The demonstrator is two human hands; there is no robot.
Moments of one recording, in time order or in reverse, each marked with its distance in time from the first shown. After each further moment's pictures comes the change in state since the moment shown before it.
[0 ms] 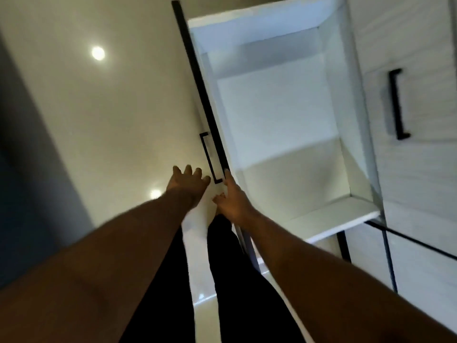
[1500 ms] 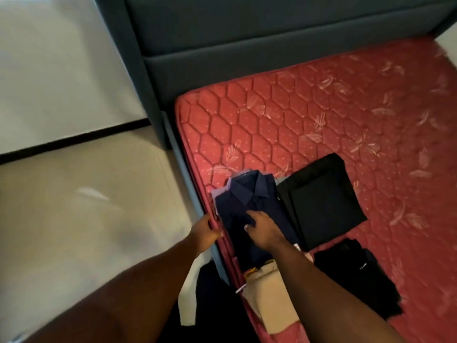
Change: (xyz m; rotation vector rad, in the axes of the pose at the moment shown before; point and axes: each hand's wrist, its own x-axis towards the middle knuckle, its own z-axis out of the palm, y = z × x) left_hand -0.607 0.120 0.356 1.324 -0.787 0.944; right_hand -0.592 -0.197 0.611 2.302 1.214 1.294
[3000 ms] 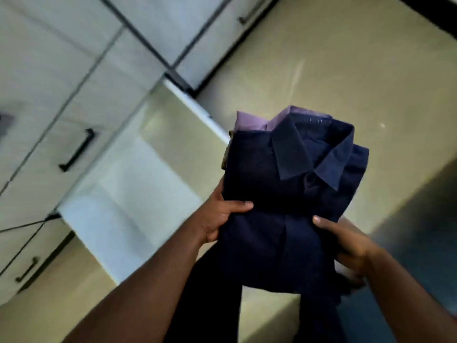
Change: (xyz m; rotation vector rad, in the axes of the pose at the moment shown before) left_hand -0.148 -0.553 -0.135 -1.601 0.639 -0.017; right_hand 0.007 -0.210 0.471 0.315 -0.901 0.184
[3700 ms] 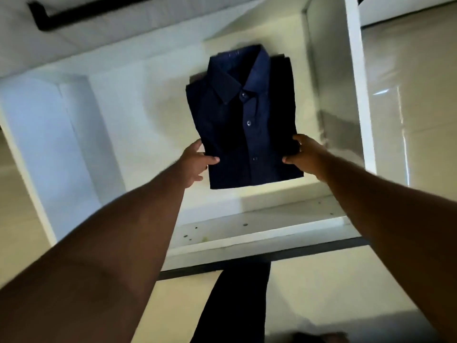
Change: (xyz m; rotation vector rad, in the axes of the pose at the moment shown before) left_hand 0.223 -0.096 -0.407 -0.143 0.432 -0.176; right_hand 0.428 0.025 0.288 -1.626 0.120 -0.172
